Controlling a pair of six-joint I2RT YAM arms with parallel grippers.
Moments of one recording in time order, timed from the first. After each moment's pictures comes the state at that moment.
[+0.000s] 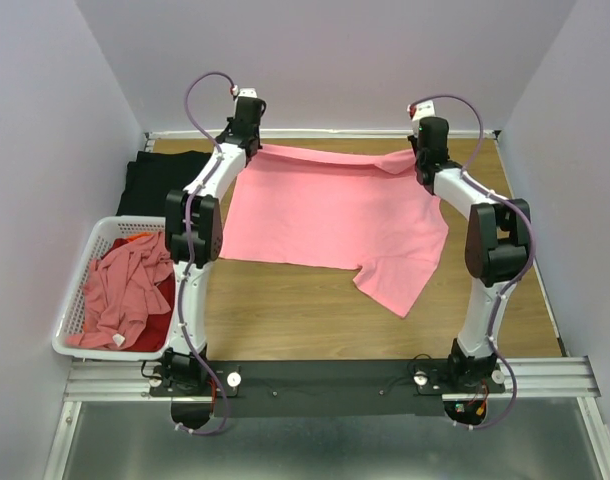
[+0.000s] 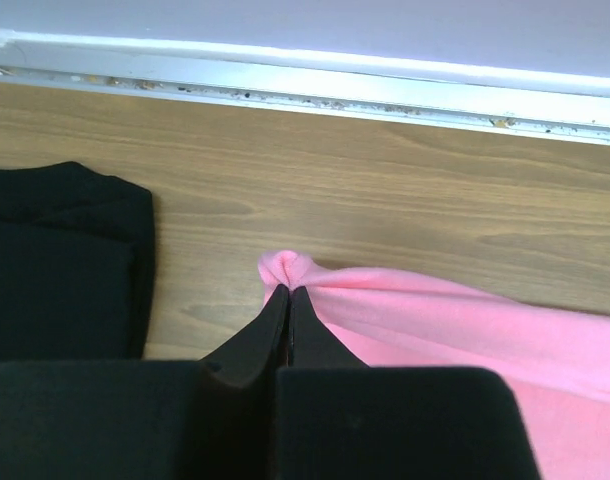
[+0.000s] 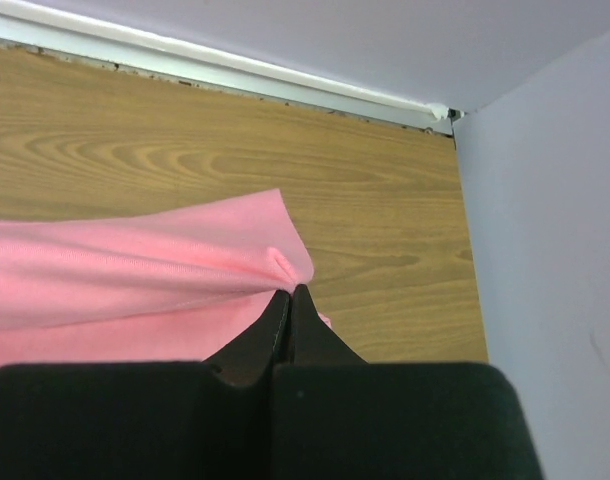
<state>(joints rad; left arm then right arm) -0.23 2.34 2.11 -0.36 -0.38 -0.16 0.15 2.02 1.50 0.12 0.41 -0.33</state>
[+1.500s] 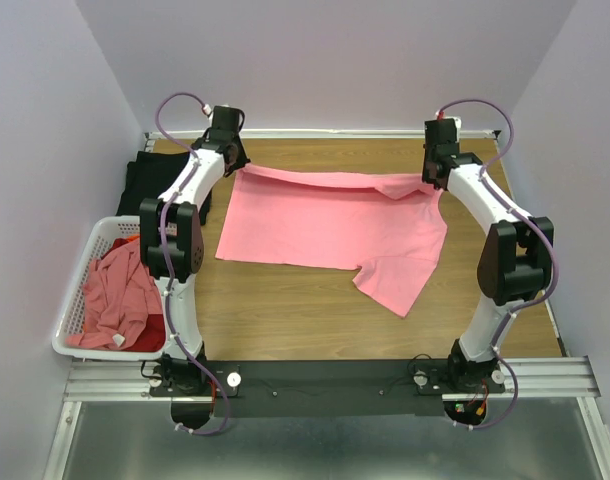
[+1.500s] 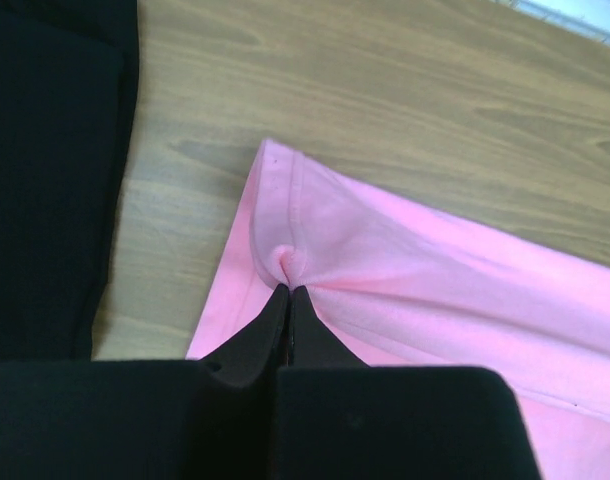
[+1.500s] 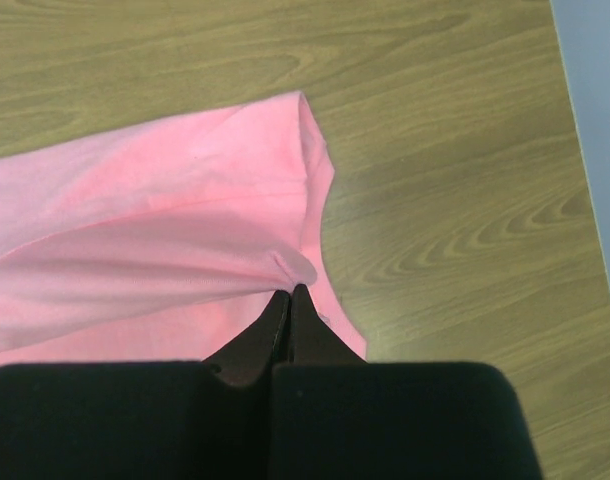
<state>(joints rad) -0.15 2.10 1.83 -0.49 -0.16 -0.42 0.15 1.85 1.52 -0.46 0.43 0.18</state>
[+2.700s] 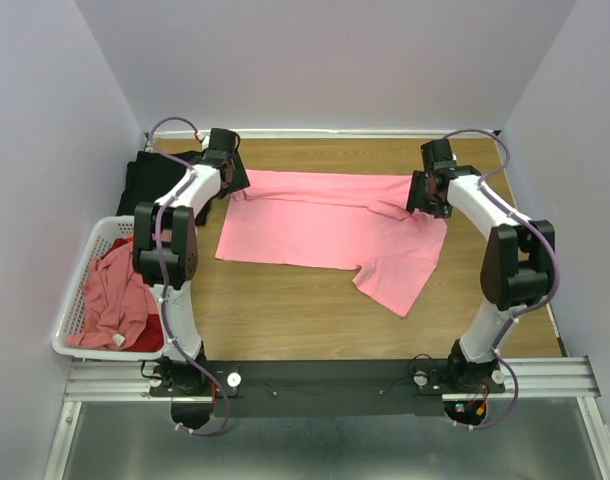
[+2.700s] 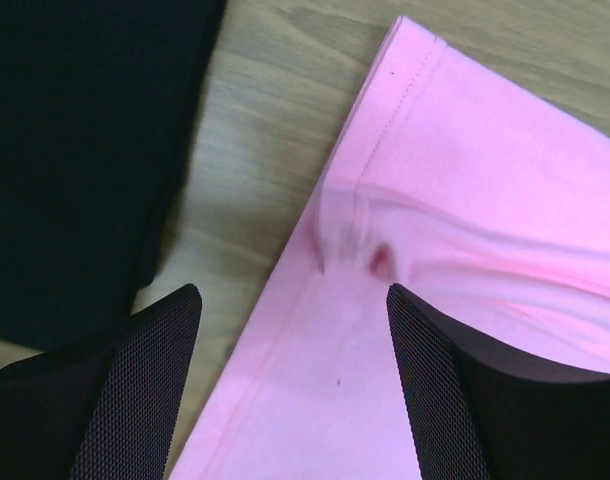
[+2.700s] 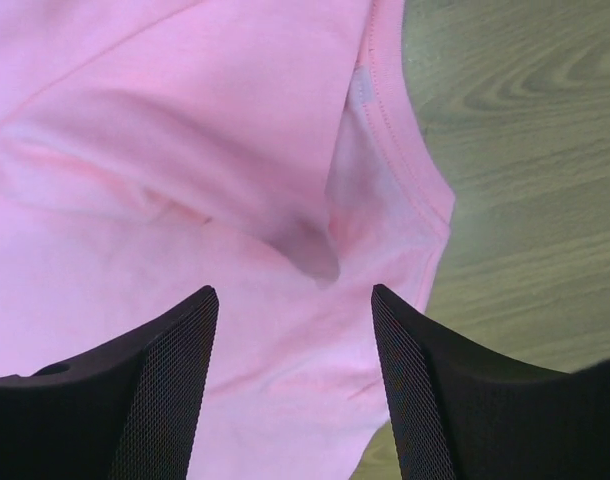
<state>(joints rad) -0.13 2.06 1.59 -0.48 -0.24 -0.45 0.15 1.83 1.38 -0.64 0.23 0.36</state>
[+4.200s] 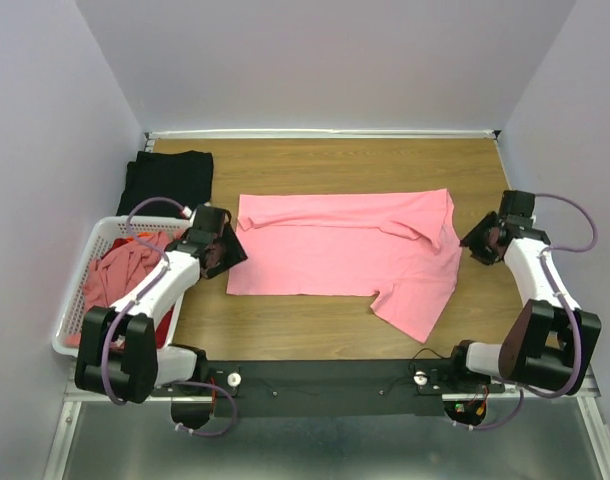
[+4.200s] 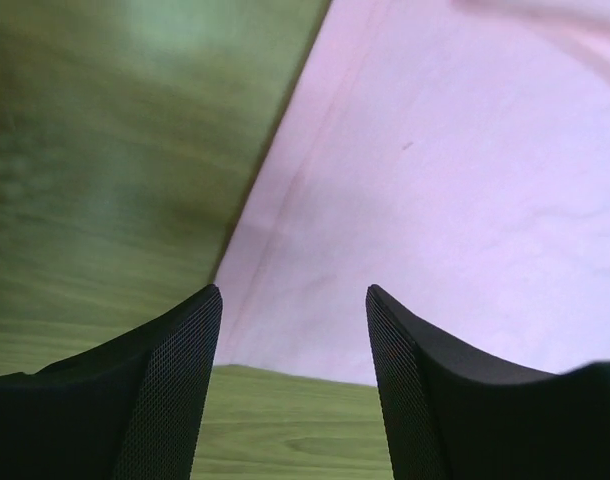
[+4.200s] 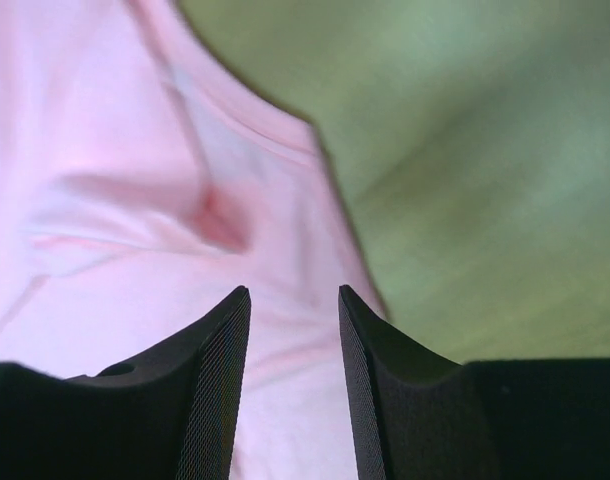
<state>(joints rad) -0.22 1.28 0.69 -0.44 -0.05 -0.68 -0.27 1.29 0.83 -0.57 0.01 0.57</state>
